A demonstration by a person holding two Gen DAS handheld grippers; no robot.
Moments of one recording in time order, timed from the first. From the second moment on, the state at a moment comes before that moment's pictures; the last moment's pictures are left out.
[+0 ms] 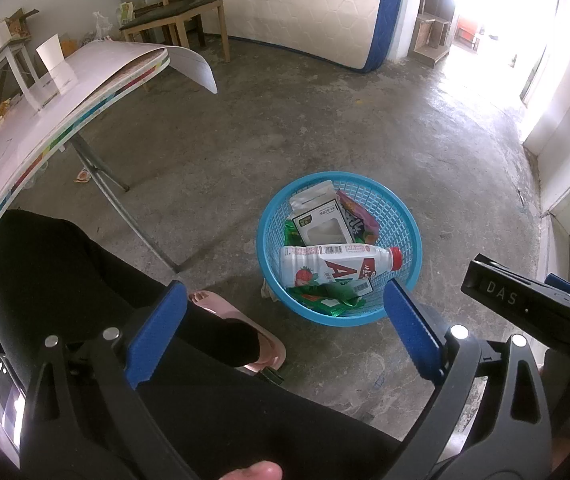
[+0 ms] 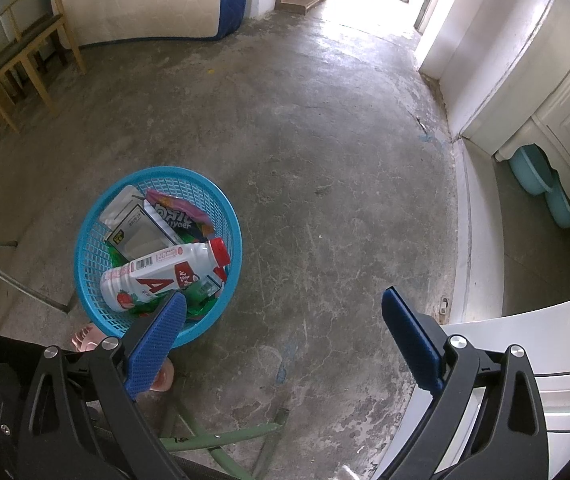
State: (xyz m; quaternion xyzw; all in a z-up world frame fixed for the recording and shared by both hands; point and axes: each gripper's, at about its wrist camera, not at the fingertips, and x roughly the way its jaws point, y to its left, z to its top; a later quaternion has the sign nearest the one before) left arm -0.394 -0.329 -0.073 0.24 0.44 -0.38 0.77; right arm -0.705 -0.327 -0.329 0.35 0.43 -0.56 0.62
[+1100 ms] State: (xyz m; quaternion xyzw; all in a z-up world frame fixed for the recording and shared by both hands) left arm -0.394 -0.330 -0.073 0.24 0.44 -0.38 0.77; right arm -0.704 -0.325 -0.336 0.35 0.43 -0.56 0.61
